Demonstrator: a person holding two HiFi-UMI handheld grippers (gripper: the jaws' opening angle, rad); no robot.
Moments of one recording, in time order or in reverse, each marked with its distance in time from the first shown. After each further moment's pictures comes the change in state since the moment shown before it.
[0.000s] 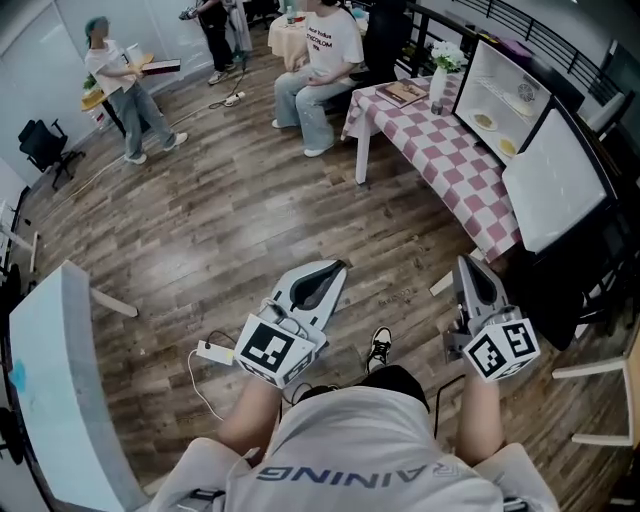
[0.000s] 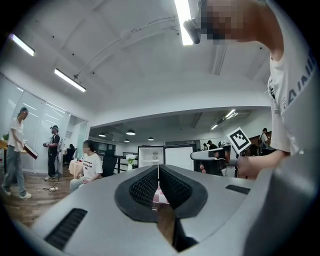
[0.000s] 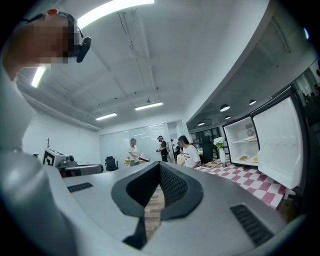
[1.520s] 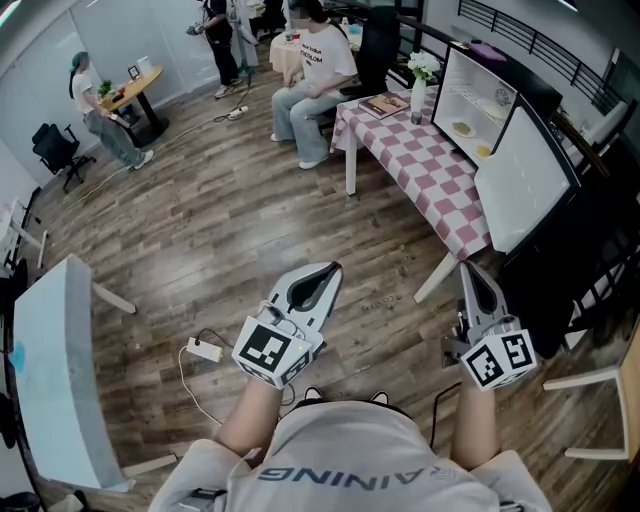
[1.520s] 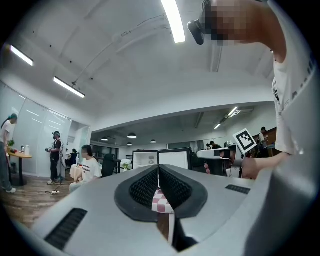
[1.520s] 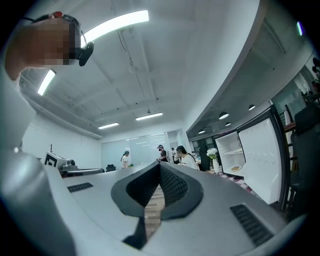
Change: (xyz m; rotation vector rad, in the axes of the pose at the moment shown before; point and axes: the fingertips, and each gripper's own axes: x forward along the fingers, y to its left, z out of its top) left arm 0.047 -0.111 0.033 0.024 -0.020 0.060; right arm -0.104 -0.072 0.056 0.004 -0.092 0.024
